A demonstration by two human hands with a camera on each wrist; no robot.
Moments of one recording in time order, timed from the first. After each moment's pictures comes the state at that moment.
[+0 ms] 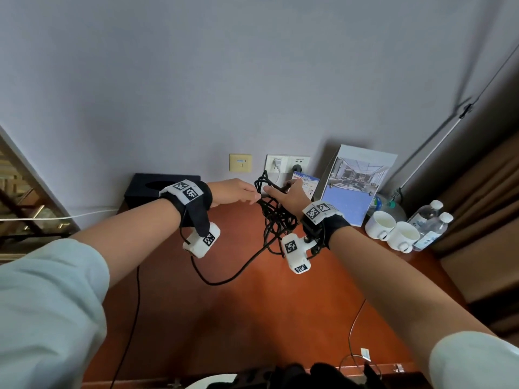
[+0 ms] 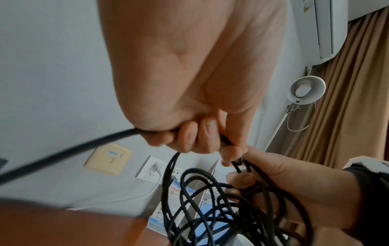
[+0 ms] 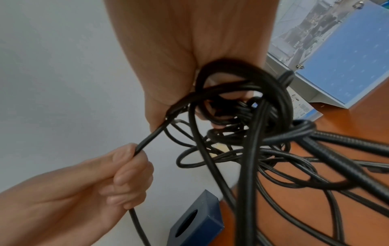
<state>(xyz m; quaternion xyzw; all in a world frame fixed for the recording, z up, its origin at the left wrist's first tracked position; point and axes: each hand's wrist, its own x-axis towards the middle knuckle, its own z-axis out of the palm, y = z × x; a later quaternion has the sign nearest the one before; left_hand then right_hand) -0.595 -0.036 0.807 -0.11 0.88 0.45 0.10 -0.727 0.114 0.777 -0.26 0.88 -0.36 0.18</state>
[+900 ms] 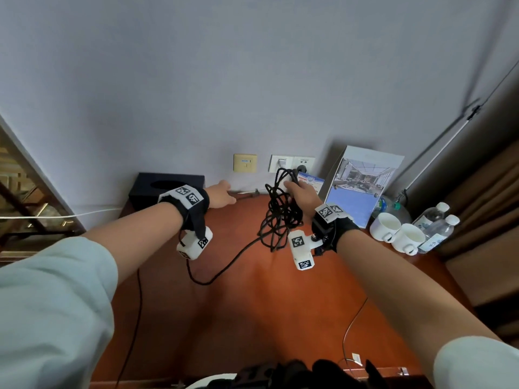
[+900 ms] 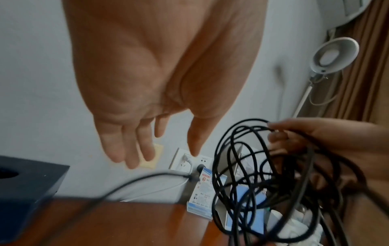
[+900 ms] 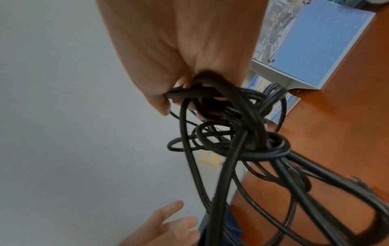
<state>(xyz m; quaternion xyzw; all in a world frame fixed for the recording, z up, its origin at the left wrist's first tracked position) -0.590 -0.071 0.774 -0.32 0.87 0.36 0.10 -0.725 0.117 0.789 -0.20 0.78 -0.53 0.26</state>
